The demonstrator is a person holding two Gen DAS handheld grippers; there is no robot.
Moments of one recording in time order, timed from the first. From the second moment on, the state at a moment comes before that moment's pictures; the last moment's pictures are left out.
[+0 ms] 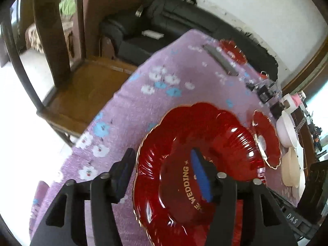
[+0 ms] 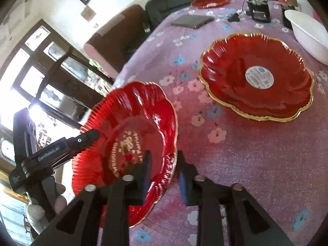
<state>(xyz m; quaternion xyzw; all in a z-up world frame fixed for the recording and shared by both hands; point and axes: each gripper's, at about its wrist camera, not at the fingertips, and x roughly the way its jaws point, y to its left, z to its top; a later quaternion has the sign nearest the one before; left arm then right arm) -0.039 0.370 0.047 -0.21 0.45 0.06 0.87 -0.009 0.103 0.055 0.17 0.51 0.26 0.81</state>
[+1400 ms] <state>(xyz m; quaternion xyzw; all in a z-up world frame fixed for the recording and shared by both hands) 0.064 0.221 0.132 -0.12 0.46 -0.03 0.88 0.031 -0.029 0.078 0.27 0.48 0.19 0.81</state>
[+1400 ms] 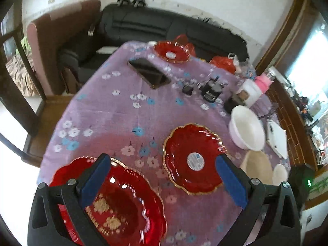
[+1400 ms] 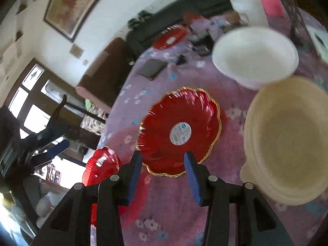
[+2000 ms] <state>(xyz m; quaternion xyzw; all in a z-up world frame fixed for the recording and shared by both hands) 0.176 0.195 0.038 -0.14 0.55 -0.03 0.82 0.049 -0.036 0.029 0.27 0.49 0.12 0.82</state>
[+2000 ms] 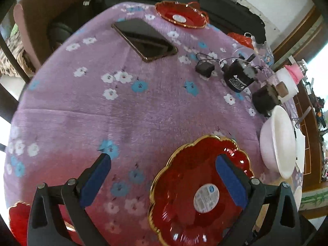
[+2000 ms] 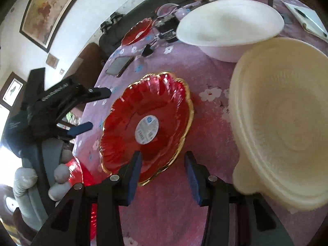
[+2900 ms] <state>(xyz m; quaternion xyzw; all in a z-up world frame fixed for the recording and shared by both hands) 0.147 0.161 0.043 -0.02 0.55 -0.03 0.83 0.052 -0.047 0.027 0.31 0.45 0.15 0.82</state>
